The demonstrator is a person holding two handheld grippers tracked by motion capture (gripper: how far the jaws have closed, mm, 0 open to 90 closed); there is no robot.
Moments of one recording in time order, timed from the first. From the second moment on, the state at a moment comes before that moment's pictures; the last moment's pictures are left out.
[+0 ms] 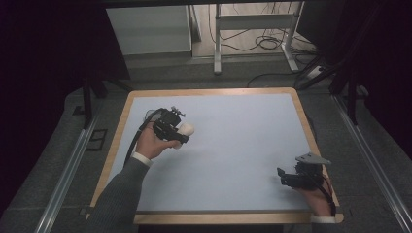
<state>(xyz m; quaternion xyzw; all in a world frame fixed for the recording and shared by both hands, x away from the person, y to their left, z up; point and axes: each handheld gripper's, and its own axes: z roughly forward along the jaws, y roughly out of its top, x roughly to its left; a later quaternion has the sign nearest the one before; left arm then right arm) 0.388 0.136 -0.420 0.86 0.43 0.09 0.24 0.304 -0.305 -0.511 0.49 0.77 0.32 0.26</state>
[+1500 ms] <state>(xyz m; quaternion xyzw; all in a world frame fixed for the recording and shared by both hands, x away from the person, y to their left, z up) 0.427 0.169 -0.414 0.84 0.47 0.10 0.23 0.304 -0.305 -0.512 0.48 0.77 0.31 0.27</state>
